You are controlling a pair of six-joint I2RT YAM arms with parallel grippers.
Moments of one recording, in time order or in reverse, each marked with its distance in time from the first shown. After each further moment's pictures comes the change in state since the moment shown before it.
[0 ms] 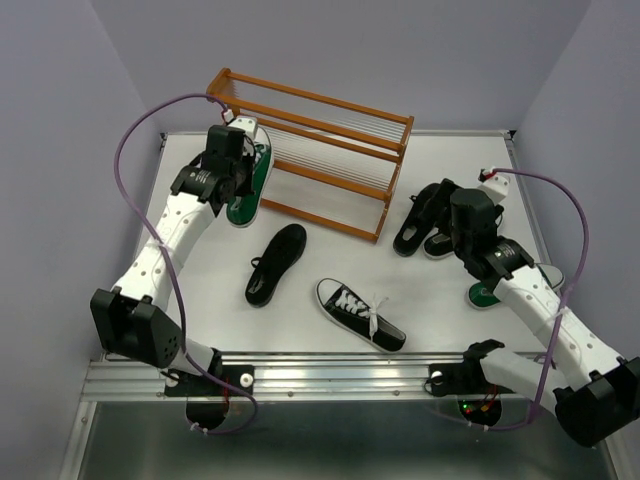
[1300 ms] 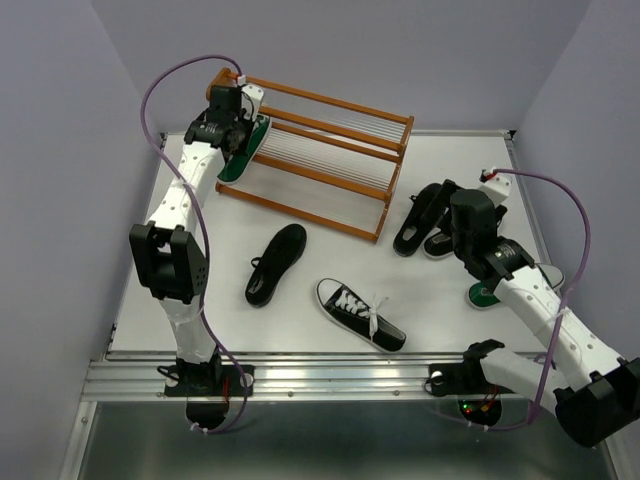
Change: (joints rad) left arm 0.119 0.472 0.478 0.019 0.051 0.324; right arm 0.000 -0.016 0.000 -0.016 0.045 -0.023
